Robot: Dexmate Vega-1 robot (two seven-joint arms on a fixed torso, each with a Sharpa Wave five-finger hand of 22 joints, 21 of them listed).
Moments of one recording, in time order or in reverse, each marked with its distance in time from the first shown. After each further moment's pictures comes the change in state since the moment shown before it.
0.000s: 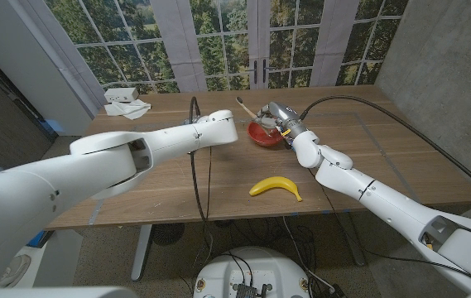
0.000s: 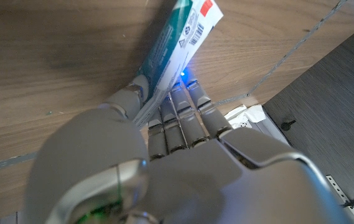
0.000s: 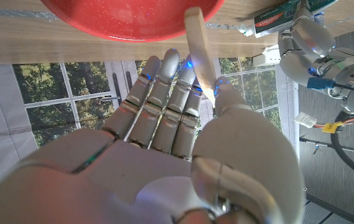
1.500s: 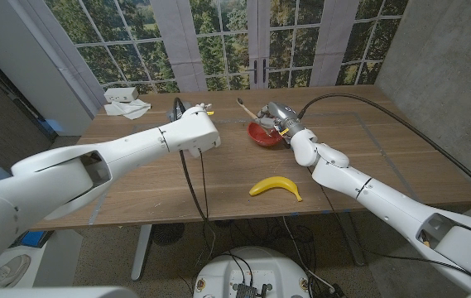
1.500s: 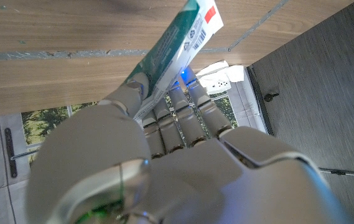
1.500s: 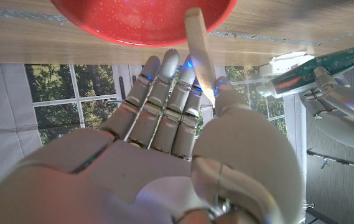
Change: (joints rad) left arm 0.090 0.254 -0.140 -0.415 -0.493 0.017 0.842; left_hand 0.036 -0.009 -0.034 0.004 0.003 0.011 -0.012 0.008 0.028 0.096 -0.092 0.004 0.020 0.005 -0.006 0.009 0.016 -0.004 -0.004 0.030 0.009; right arm 0.023 0.008 -0.032 -0.026 -0.039 -0.112 0.035; right_hand 0.000 0.000 0.000 0.000 -0.001 0.000 0.000 -0.008 0.000 0.000 0.000 -0.002 0.007 0.003 -0.004 -0.021 0.023 -0.016 0.005 0.031 -0.004
